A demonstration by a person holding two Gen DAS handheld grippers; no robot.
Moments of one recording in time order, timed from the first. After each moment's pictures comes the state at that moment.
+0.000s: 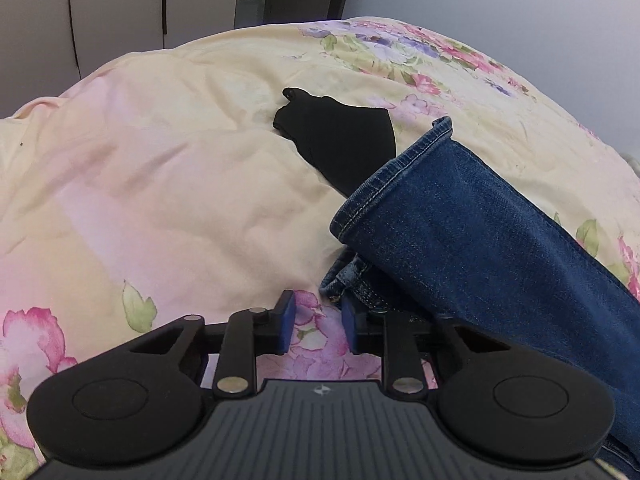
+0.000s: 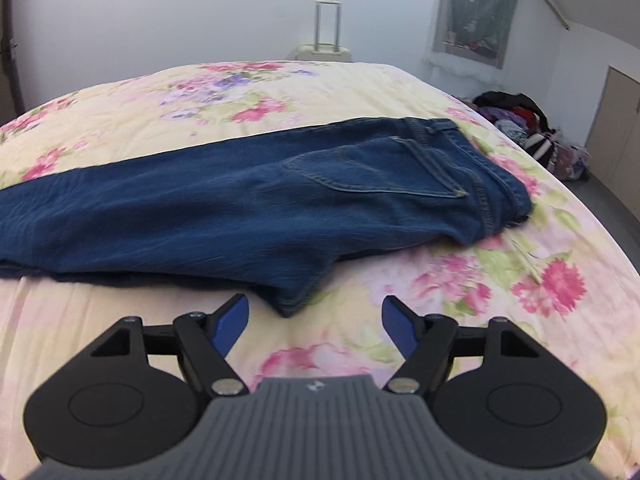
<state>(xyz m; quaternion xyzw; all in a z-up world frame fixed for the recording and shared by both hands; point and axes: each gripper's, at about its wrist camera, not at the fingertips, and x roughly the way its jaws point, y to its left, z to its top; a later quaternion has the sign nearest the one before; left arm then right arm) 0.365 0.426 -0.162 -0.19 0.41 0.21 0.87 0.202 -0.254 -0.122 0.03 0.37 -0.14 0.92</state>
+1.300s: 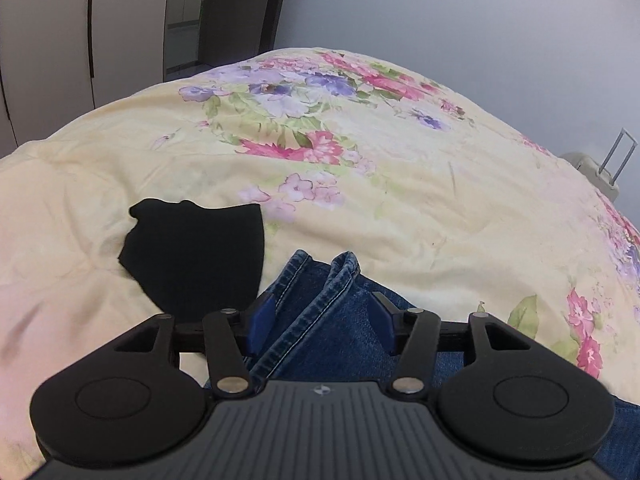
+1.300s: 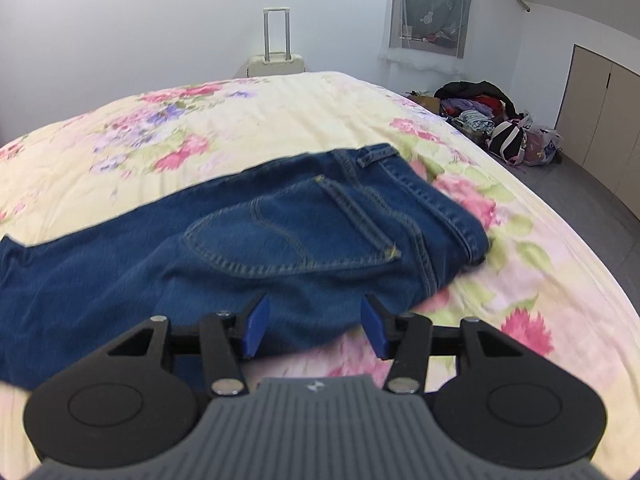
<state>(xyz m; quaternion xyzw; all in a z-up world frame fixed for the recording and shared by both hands) 0.479 0.402 -0.129 -0.16 0.38 0.14 0.90 0.259 -0.367 -0.097 0.08 0.36 -0.20 0.91</state>
